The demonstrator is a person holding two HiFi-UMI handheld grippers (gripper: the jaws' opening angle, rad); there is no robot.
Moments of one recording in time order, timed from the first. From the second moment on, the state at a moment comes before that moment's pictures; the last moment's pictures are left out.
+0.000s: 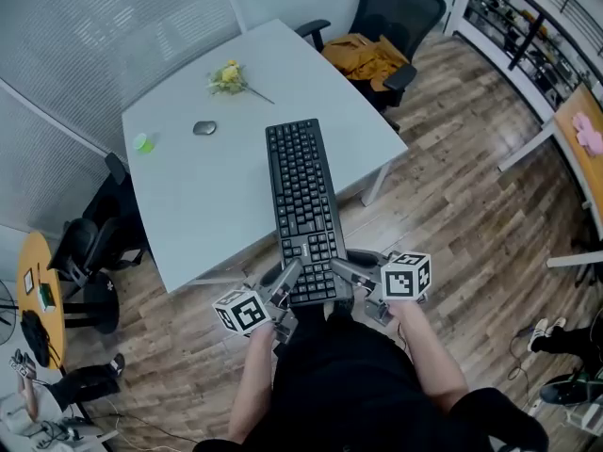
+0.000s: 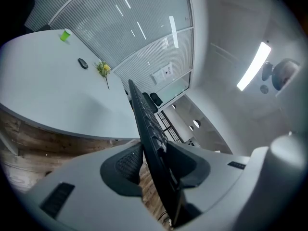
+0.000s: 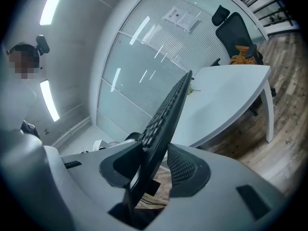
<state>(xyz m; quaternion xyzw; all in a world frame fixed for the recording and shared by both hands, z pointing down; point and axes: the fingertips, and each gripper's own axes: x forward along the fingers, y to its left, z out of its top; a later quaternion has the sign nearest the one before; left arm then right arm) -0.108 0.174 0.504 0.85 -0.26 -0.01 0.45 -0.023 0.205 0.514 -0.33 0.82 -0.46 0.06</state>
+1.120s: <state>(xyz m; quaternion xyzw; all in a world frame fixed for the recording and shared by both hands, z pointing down) -0.150 -0.072 0.530 0.82 -0.29 -0.05 0.49 -0.063 -0.050 0.536 -0.31 0.81 -0.50 0.01</state>
